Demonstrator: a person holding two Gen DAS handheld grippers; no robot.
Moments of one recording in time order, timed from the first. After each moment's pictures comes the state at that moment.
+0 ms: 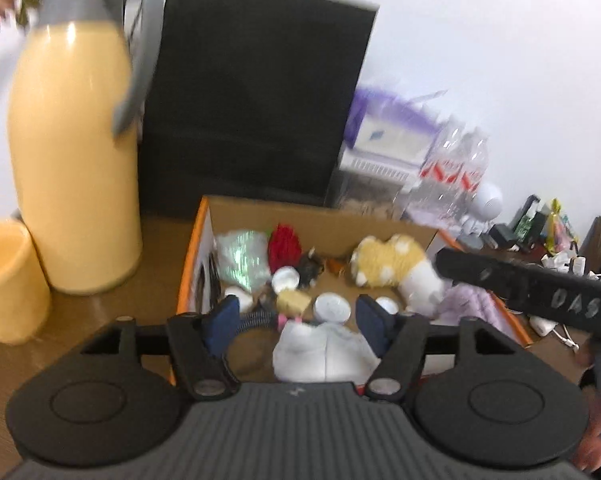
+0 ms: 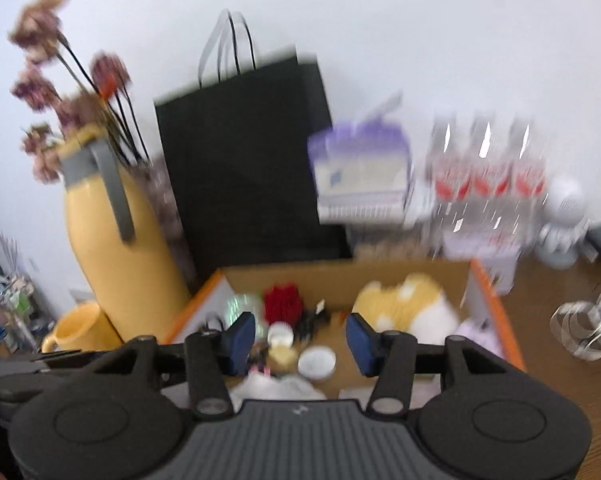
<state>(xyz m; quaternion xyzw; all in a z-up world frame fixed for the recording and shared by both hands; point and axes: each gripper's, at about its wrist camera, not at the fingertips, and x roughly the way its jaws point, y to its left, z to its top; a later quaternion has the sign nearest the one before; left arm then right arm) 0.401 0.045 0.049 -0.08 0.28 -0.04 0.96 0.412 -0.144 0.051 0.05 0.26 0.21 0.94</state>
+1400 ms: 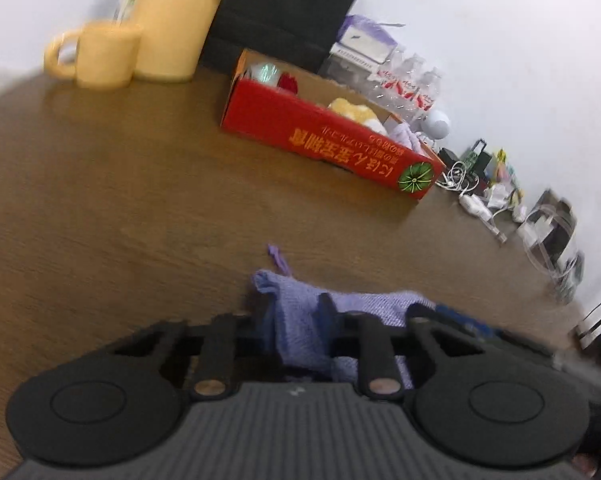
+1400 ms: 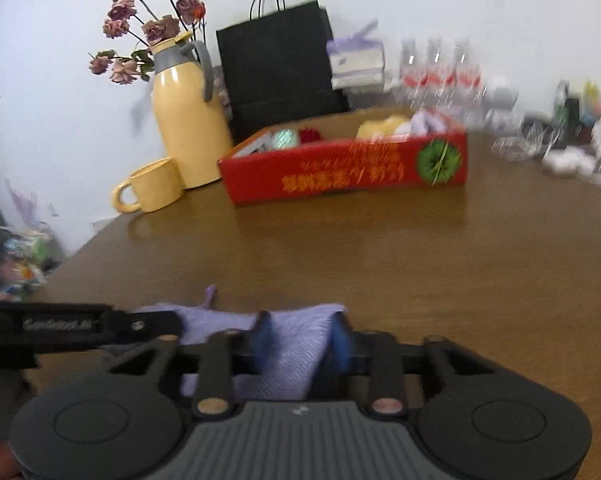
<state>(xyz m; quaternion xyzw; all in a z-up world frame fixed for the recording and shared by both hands) 0.145 0.040 -0.035 -0.17 0.34 -0.06 0.92 0.137 -0.165 -0.046 0.04 0.30 0.19 0.93</state>
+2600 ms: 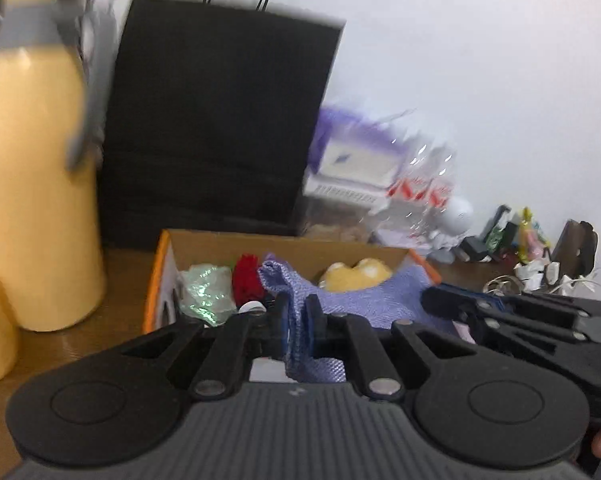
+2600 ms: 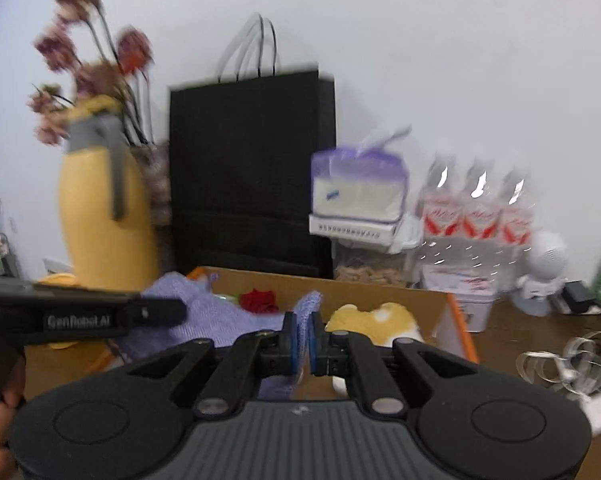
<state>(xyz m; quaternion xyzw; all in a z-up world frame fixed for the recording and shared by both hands) 0.445 0.044 0.036 -0.10 0.28 -0.09 0.95 0.430 -0.120 0.037 -0.03 0.23 0.18 0.96</state>
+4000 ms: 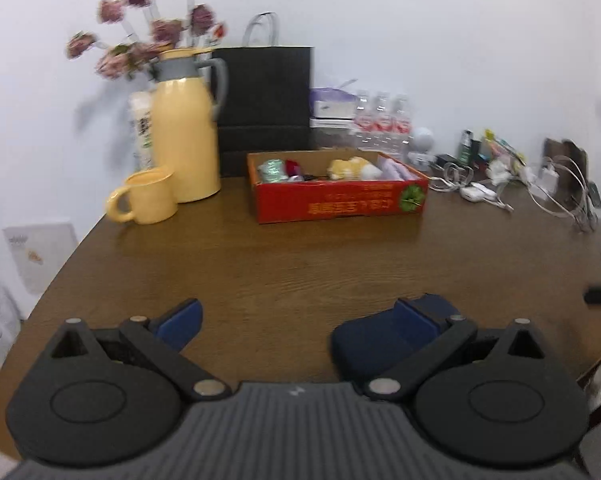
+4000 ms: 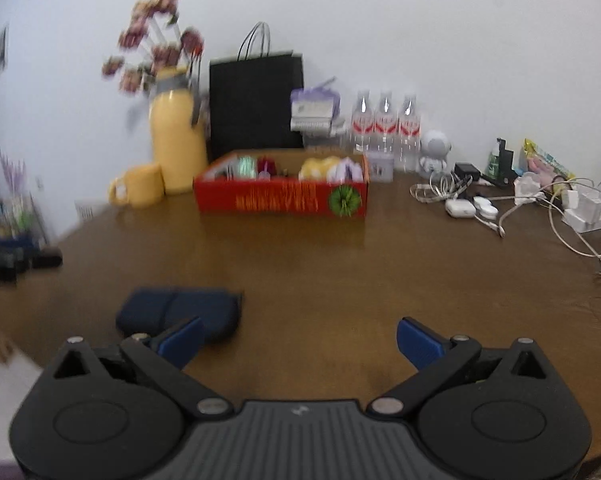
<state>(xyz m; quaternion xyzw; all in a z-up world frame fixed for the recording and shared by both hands) 0.027 0.043 0.039 -0.01 0.26 -0.02 0.96 0.022 -0.270 0.033 -0.03 0.29 0.16 0.94</state>
